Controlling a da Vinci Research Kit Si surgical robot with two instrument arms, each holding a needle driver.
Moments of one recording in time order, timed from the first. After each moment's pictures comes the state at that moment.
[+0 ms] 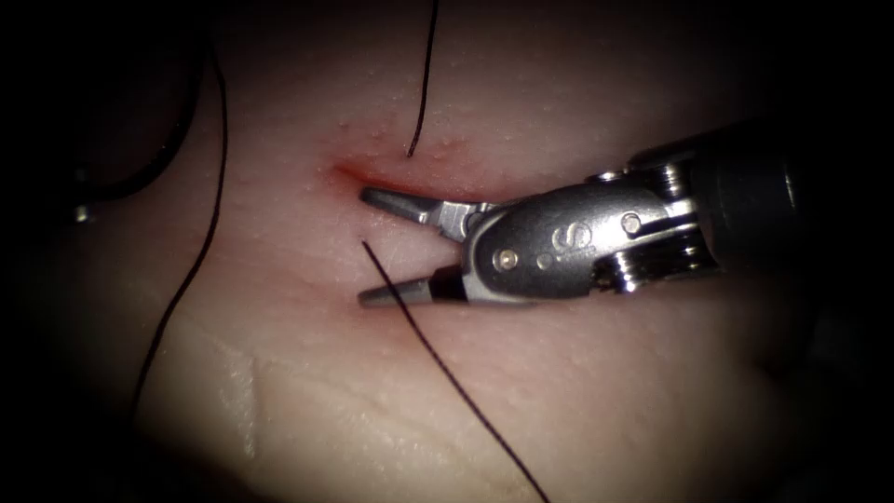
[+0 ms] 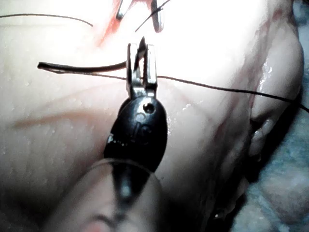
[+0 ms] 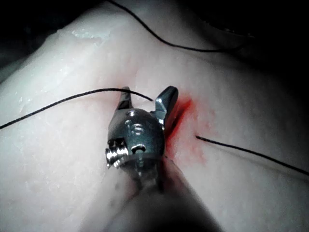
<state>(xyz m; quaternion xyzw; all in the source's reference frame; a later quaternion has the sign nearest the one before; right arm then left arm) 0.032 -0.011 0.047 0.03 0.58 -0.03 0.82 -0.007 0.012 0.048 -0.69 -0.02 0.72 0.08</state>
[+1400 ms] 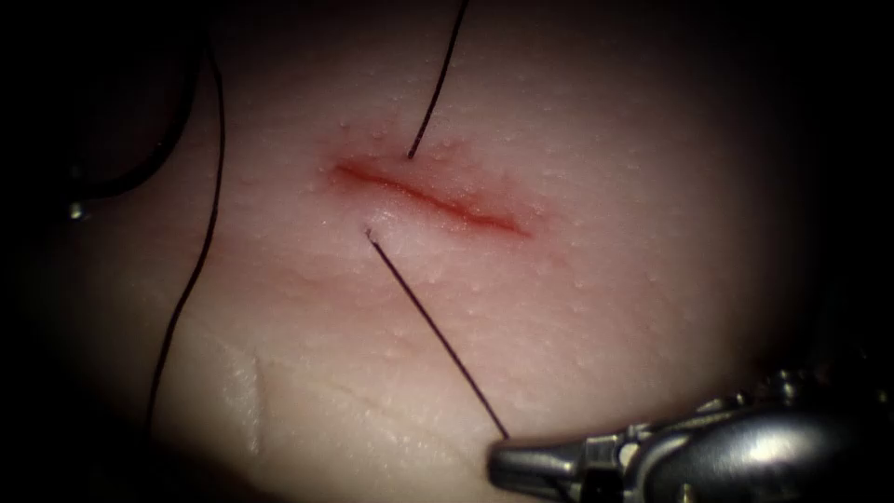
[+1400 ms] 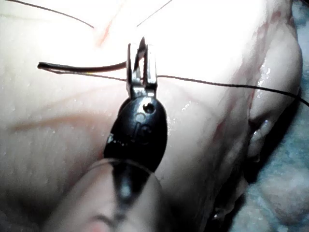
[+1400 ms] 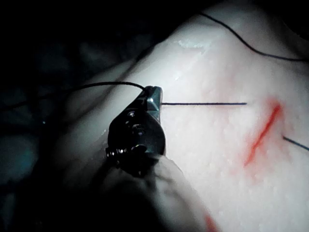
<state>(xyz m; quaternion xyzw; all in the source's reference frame) 0.022 -0.022 0.037 0.03 0.60 -0.06 0.80 -0.007 0.012 0.047 -0.69 -0.02 0.72 0.08</state>
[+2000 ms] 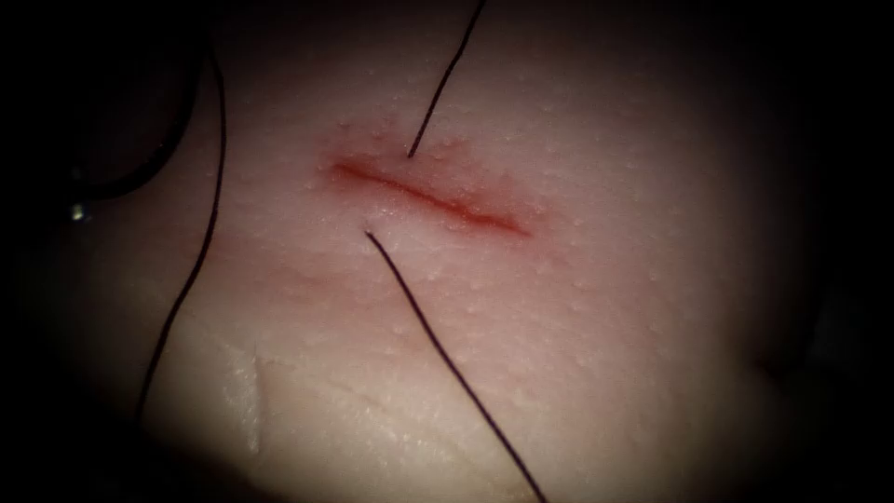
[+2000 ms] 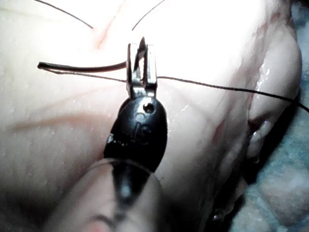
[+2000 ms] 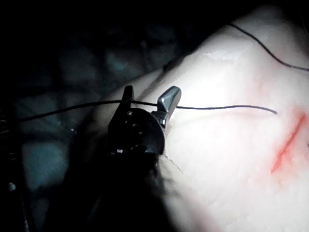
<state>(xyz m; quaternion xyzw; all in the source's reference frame) 0.021 -0.023 0.034 0.04 0.60 -0.04 0.80 -0.007 0.012 0.047 -0.69 -0.02 0.72 0.08</state>
